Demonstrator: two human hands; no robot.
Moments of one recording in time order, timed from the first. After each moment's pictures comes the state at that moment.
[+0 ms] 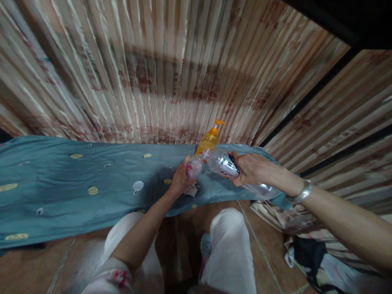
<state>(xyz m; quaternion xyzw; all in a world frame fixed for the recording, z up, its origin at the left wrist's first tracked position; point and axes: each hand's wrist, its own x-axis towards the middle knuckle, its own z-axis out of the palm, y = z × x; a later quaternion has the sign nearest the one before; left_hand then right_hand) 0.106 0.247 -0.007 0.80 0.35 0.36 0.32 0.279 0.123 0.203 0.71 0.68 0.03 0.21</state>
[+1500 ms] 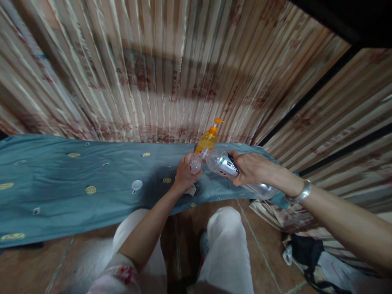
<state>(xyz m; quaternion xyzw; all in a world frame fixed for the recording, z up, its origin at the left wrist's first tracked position) 0.129 0.243 0.019 0.78 0.37 0.41 0.29 0.280 0.123 0.200 0.71 0.68 0.03 0.21</state>
